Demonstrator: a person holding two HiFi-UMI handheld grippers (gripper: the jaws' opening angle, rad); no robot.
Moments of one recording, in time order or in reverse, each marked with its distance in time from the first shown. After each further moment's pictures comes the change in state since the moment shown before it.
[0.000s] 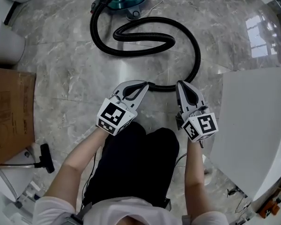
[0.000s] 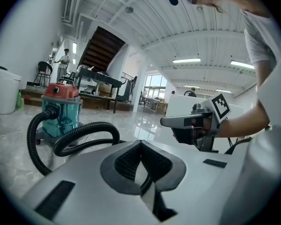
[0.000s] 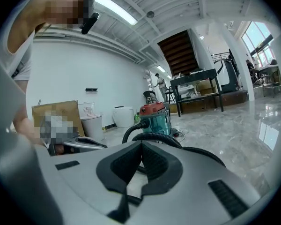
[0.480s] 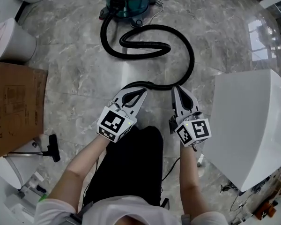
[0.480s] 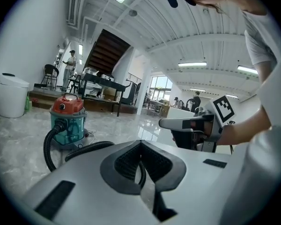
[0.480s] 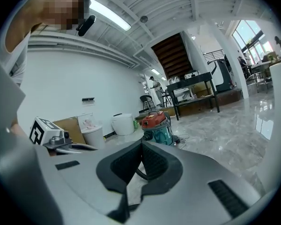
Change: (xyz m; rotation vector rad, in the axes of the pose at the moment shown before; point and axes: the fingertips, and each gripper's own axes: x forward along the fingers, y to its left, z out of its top) left arm -0.066 -0.047 0.105 -0.053 -0.002 0.058; right arm -0.045 0.050 0.108 0.091 -0.031 -0.043
